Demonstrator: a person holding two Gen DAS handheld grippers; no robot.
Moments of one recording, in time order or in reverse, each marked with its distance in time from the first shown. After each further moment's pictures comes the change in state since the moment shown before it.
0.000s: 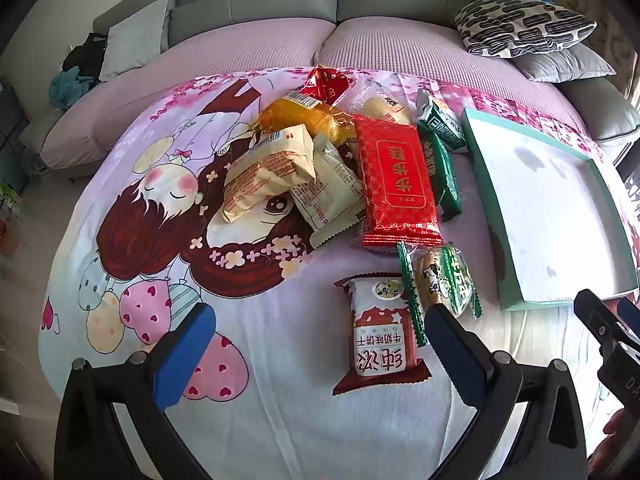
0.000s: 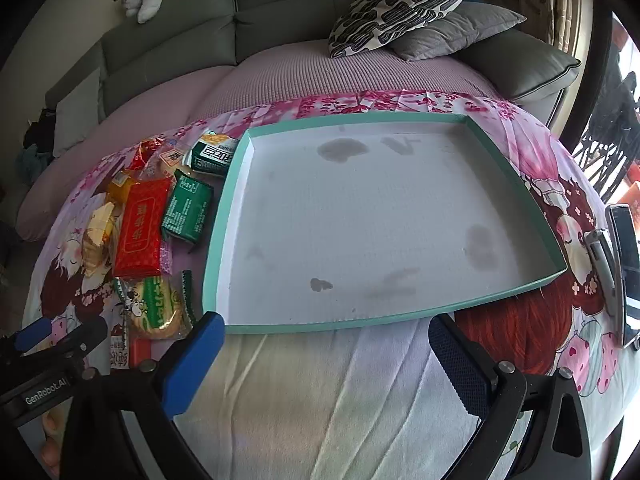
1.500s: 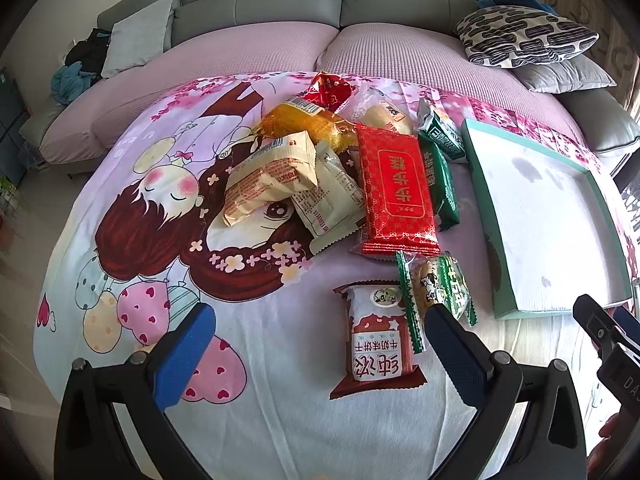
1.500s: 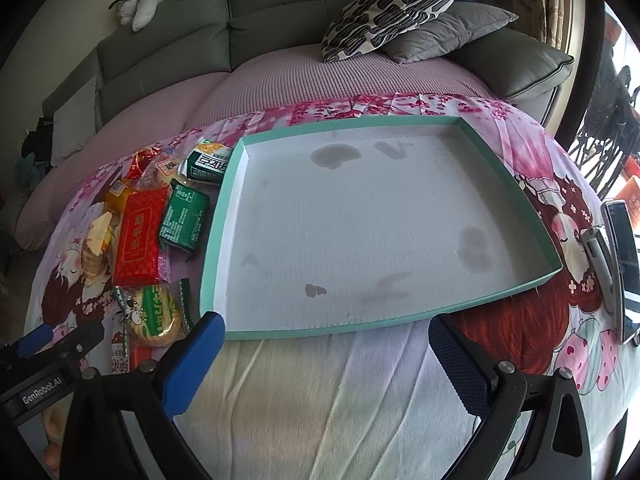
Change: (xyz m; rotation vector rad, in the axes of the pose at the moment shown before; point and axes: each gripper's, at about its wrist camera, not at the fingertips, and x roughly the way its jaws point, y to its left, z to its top) left arm -0.003 0.000 0.002 -0.029 -0.020 -0.015; right arm -0.002 -0.005 0.001 0.025 -0.015 -0.002
